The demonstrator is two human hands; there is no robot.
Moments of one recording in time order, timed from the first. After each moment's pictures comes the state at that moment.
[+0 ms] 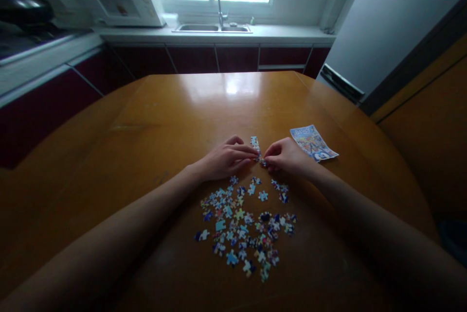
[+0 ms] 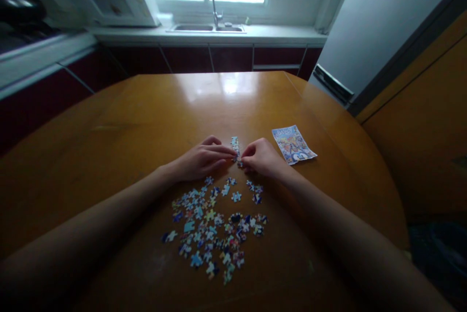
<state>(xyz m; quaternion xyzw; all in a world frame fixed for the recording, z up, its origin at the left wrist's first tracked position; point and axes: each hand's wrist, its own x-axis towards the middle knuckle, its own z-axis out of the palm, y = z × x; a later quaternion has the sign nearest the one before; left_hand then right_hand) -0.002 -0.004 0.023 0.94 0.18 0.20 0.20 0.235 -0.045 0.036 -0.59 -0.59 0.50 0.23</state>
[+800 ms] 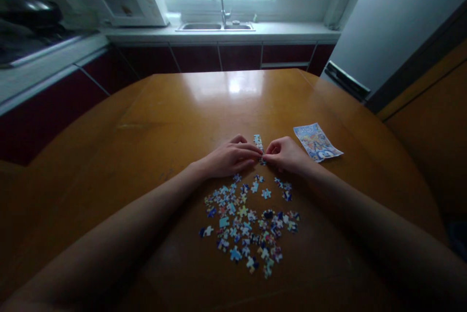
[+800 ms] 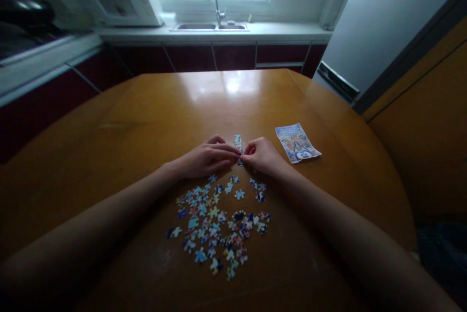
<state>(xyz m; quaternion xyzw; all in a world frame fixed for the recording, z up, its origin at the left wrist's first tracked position) -0.001 -0.005 0.024 0.94 0.18 0.19 0.21 0.232 -0.041 0.026 -0.59 -0.63 0.46 0.23</state>
